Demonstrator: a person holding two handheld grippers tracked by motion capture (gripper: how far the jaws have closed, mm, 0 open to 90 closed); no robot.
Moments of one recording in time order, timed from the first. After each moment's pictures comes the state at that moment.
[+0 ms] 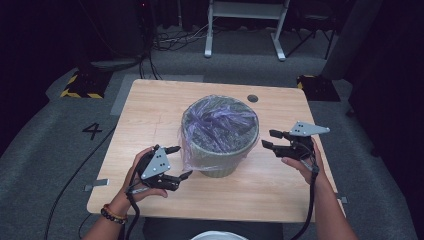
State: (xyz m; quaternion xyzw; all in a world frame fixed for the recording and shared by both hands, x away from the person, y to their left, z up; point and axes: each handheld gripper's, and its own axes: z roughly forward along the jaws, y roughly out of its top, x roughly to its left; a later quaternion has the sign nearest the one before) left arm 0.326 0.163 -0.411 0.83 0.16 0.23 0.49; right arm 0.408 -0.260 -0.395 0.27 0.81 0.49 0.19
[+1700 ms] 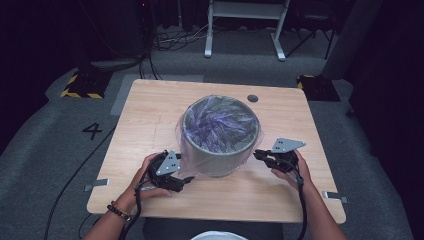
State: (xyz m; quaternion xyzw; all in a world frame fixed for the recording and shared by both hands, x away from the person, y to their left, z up) left arm 0.347 0.165 -0.456 0.86 0.19 0.19 0.44; right arm 0.408 -0.241 -0.453 0.22 0.86 0.43 0.18
